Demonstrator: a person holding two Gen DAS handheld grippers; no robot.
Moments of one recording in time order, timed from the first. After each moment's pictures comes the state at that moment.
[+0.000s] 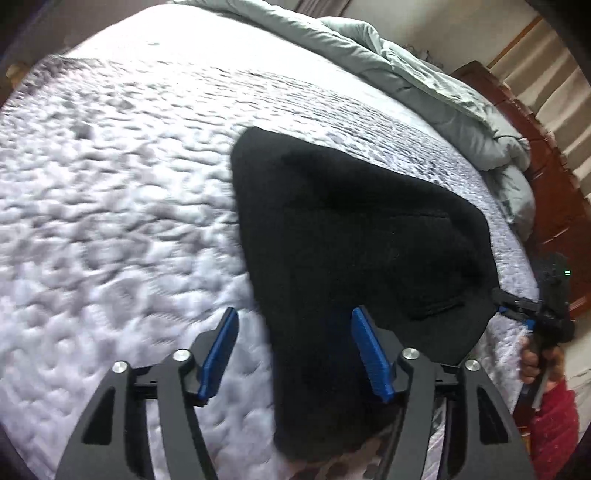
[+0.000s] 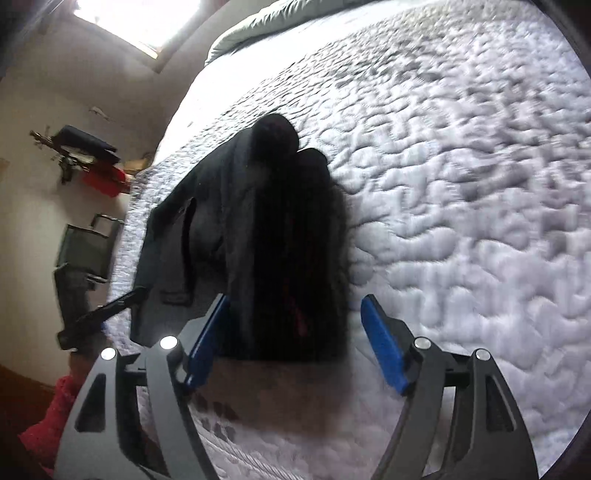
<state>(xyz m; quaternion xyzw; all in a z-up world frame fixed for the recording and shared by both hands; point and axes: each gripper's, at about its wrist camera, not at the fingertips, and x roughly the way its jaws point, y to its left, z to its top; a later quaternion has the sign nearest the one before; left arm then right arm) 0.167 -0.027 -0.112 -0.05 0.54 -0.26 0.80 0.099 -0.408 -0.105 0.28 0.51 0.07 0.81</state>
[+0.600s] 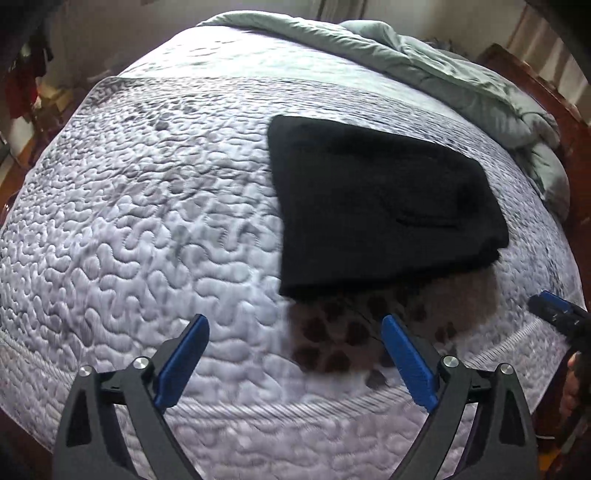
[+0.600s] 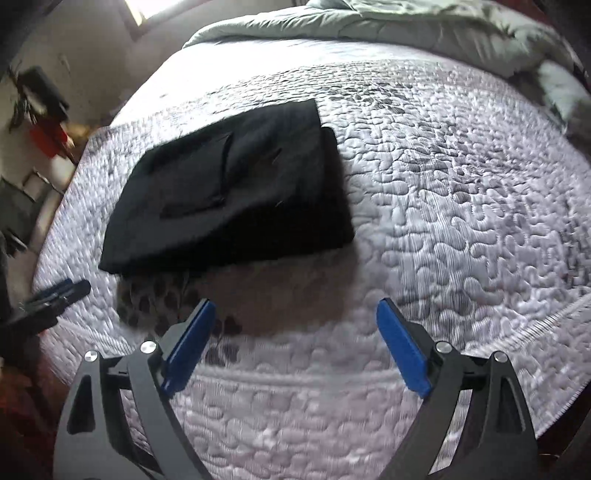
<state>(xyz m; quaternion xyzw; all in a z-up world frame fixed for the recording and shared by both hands) 0.059 -0.017 -0.070 0.02 0.53 -0.17 0.83 0.008 -0.299 -0.051 0.11 0.52 -0.06 0.84</state>
